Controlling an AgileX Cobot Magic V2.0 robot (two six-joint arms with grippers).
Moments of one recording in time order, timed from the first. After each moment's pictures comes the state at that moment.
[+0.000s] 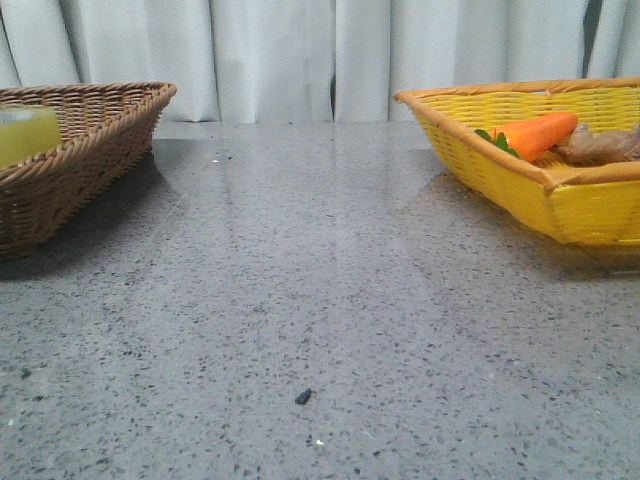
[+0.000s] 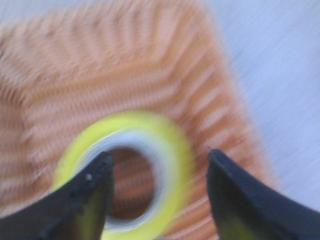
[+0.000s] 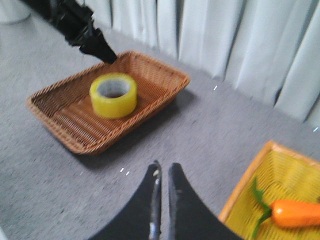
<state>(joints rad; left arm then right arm) 0.04 1.52 -1.55 -0.48 1.03 0.46 0.67 0.77 -1.24 -0.01 0.79 -0.06</state>
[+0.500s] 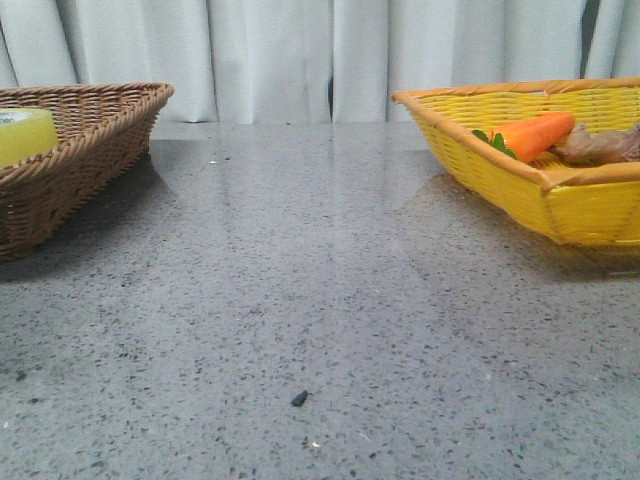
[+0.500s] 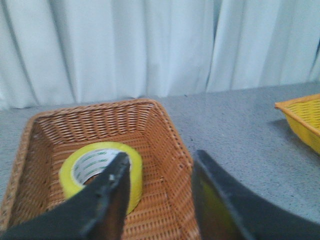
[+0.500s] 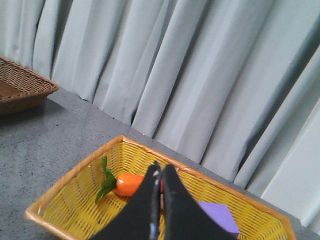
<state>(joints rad) -0.03 0.49 -0.62 -0.68 0.45 0.60 0.67 0.12 -0.71 -0.57 0.72 0.03</state>
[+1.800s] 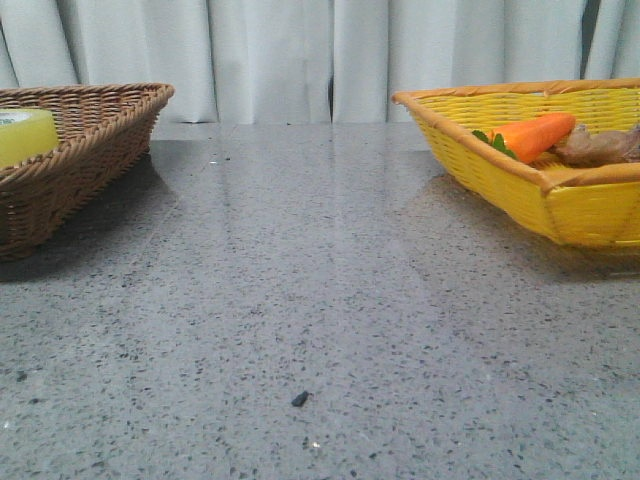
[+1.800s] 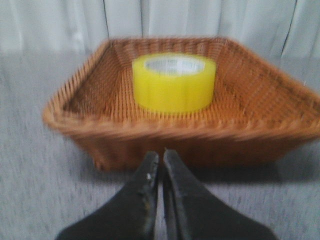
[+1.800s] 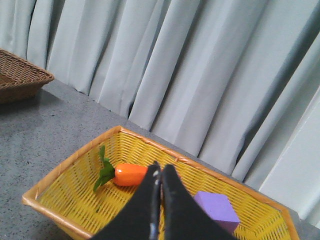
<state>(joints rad) -0.05 0.01 -0.01 -0.14 0.20 0.06 0.67 0.07 -0.64 -0.60 0.72 0.05</state>
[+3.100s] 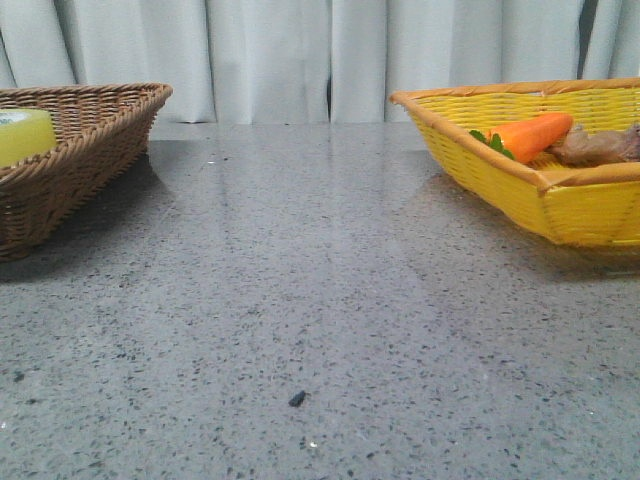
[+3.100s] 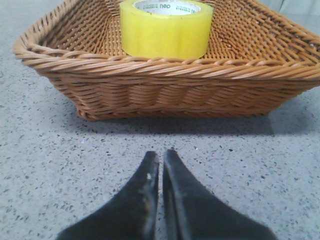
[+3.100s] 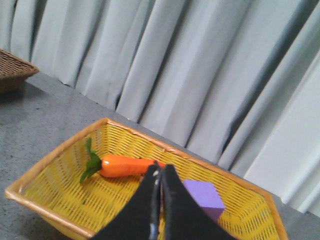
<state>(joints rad) -0.09 -0.01 0.00 -0.07 0.33 -0.04 0.60 0.07 -0.63 -0.60 0.72 0.05</state>
